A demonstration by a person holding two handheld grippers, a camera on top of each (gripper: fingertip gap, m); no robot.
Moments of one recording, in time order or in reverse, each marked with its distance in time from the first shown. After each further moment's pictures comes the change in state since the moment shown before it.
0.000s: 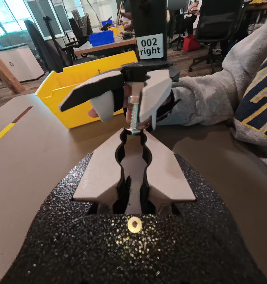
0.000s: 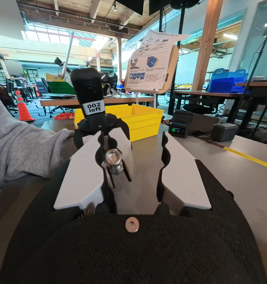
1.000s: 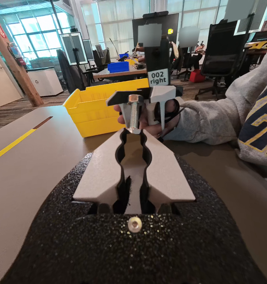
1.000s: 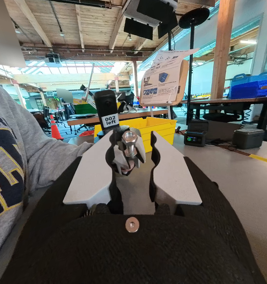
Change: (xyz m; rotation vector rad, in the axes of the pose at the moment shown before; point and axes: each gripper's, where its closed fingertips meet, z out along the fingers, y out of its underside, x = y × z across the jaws) left arm -0.020 -0.018 -0.018 0.159 -0.080 -0.059; right arm -0.004 -0.016 -0.011 0.116 -0.105 0.118
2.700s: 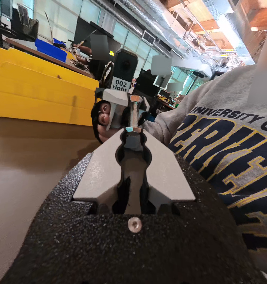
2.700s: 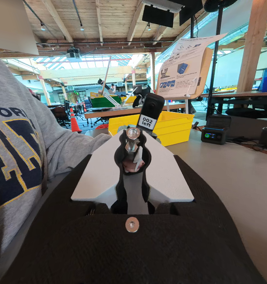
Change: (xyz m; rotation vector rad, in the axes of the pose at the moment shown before) left arm 0.026 -0.004 -0.009 0.085 0.431 -0.521; right arm -0.014 0.010 0.000 -0.043 -0.125 0.034
